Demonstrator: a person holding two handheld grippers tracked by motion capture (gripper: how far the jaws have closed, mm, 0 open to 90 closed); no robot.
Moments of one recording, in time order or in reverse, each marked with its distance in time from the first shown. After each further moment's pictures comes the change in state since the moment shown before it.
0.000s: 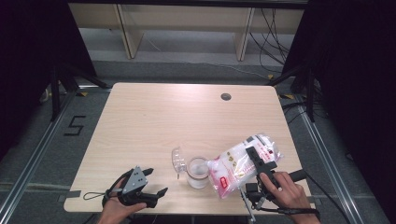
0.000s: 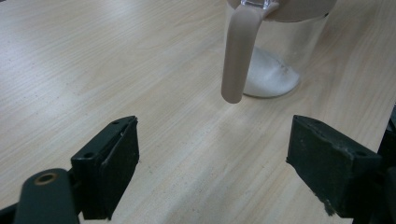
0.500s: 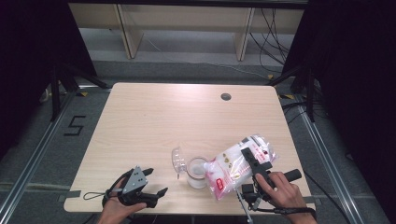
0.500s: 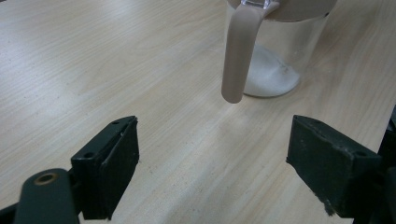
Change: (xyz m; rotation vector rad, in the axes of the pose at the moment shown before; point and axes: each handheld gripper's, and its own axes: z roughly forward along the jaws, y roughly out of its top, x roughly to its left) left arm 0.001 0.001 0.000 0.008 0.004 0.025; right arm 0.001 0.009 0.005 -0.048 -0.005 -0.022
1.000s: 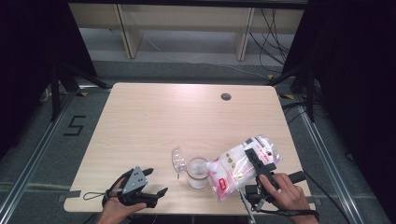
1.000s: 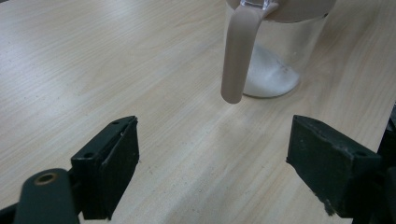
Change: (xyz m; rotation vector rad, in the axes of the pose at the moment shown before) left arm 0.001 0.000 -0.001 -0.005 -0.002 0.012; right arm 0.001 -0.005 -0.006 0.015 -0.004 0.021
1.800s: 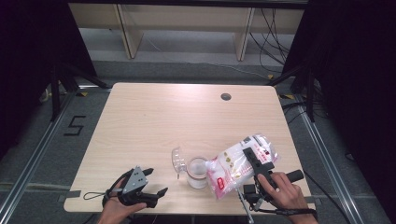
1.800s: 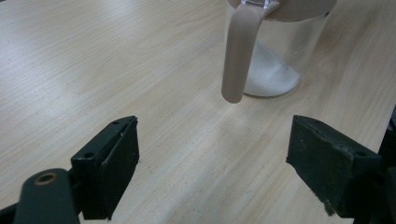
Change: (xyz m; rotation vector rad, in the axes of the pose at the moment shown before) left arm -0.002 -0.001 0.001 0.001 -0.001 -0.030; right arm -0.005 0.003 0.001 -0.004 -0.016 -0.023
